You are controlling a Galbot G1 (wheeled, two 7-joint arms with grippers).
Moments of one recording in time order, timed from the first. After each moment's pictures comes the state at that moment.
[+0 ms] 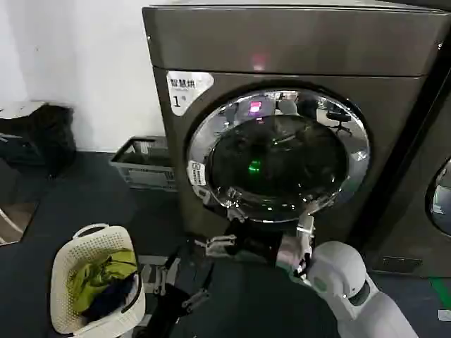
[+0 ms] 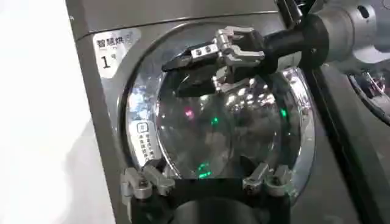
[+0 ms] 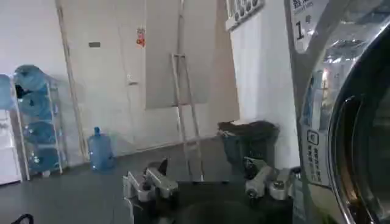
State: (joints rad) left arm 1.68 -1.42 -0.43 -2.15 0.18 -0.35 0.17; right arm -0.86 1.12 0.20 2.08 0.64 -0.46 -0.52
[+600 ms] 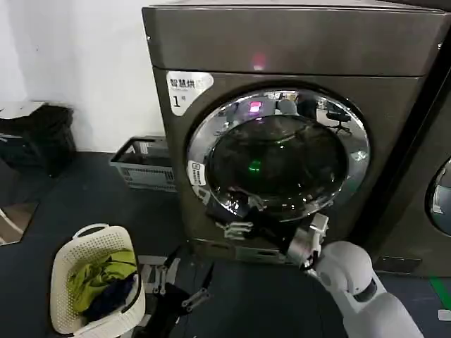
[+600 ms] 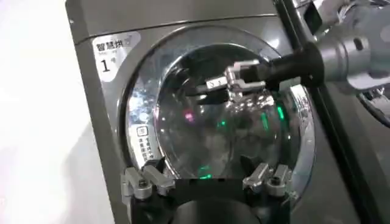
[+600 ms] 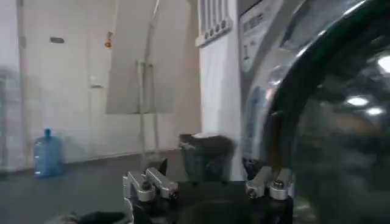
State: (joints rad) left arm 1.69 -1.42 -0.43 -2.17 0.18 -0.35 0.18; right arm -0.83 1.08 0.23 1.89 0.60 -0.23 -0.56
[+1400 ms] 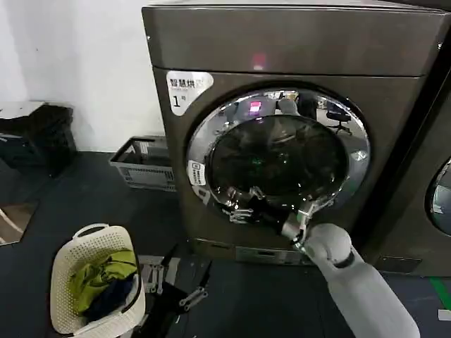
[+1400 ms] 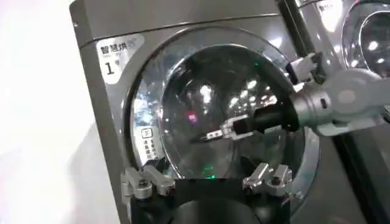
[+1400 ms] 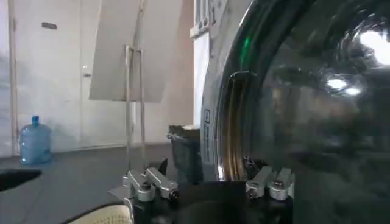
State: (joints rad) left arm 1.69 -1.42 -0.44 -2.17 0.19 -0.35 0.18; right arm -0.60 1.13 0.06 1.57 0.57 -0.11 -0.59
